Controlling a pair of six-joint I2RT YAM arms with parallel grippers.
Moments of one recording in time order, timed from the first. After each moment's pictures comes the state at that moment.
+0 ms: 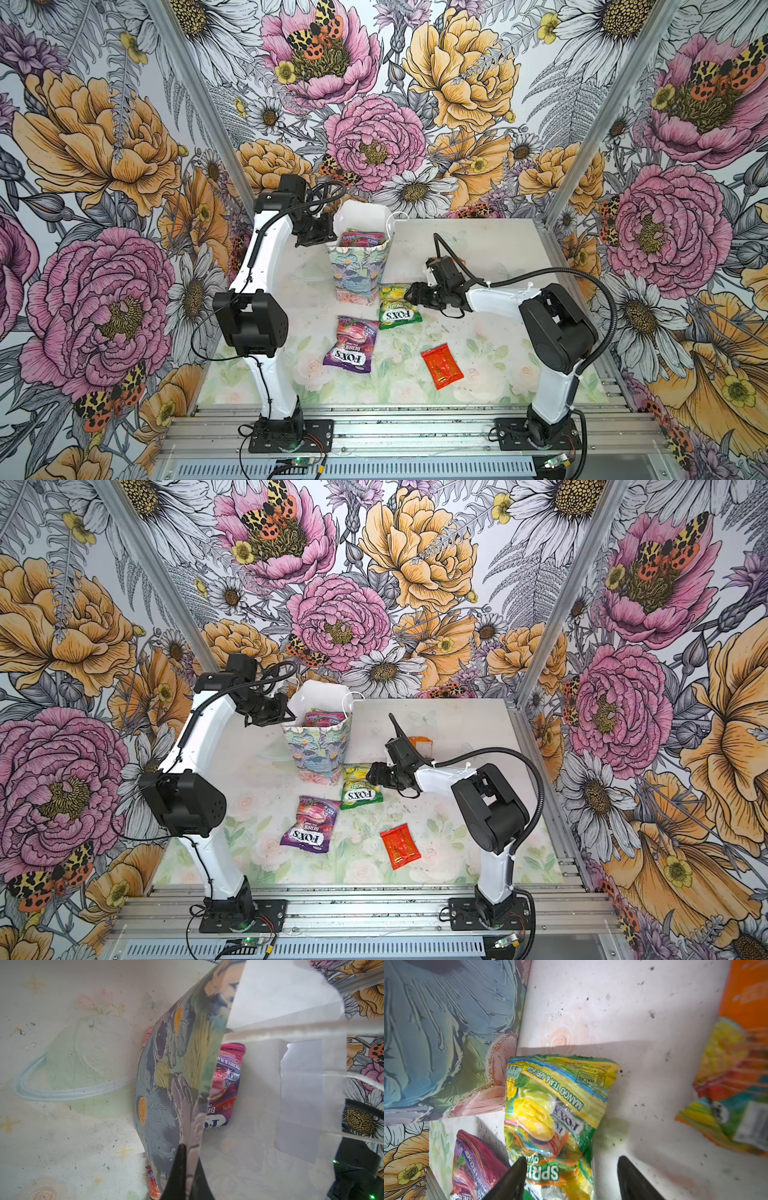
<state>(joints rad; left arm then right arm) -0.04 1.92 2.07 -1.28 0.41 -0.17 0.55 1.89 1.11 -0.12 -0.32 0.67</state>
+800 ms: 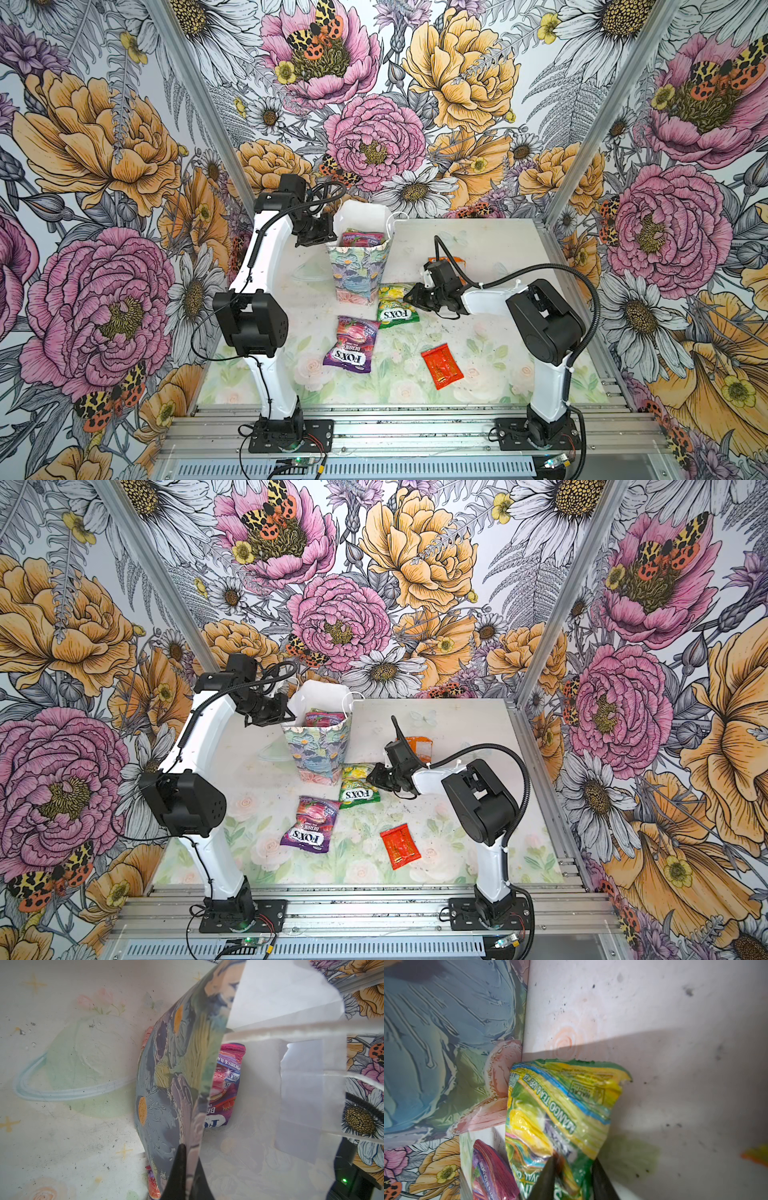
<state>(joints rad) -0.04 1.92 2.07 -1.28 0.41 -0.17 0.55 1.96 1.08 0.05 -0.40 0.80</state>
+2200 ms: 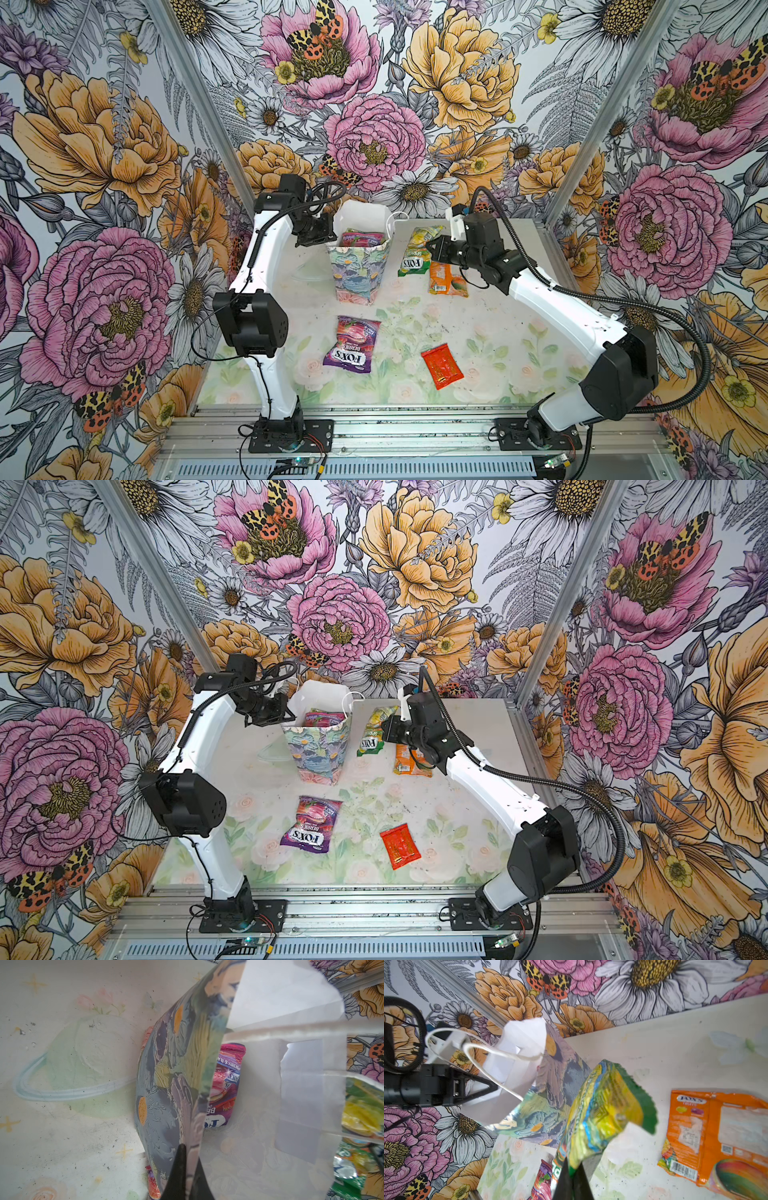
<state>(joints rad) -0.04 1.92 2.07 -1.28 0.41 -0.17 0.49 1.52 1.39 -0.36 -0.22 0.56</state>
